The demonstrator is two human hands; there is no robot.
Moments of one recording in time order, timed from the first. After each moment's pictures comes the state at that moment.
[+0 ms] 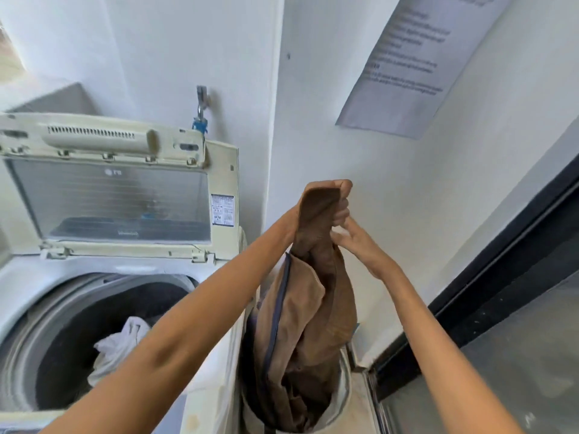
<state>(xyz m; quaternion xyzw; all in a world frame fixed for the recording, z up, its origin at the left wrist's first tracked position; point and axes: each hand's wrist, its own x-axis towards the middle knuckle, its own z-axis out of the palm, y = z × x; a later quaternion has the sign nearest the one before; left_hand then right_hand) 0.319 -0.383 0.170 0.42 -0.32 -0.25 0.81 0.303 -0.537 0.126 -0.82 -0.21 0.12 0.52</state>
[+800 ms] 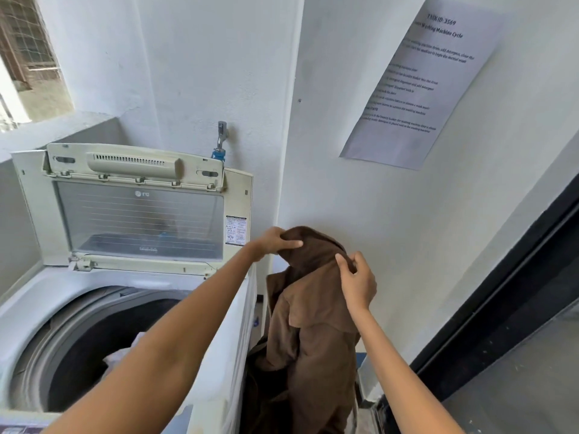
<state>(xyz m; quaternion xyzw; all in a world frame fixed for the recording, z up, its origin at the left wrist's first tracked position) 0.329 -0.295 0.109 0.82 -0.02 -0.12 0.56 0.281 -0.511 0.072 -0.87 0.04 -0.22 0.45</state>
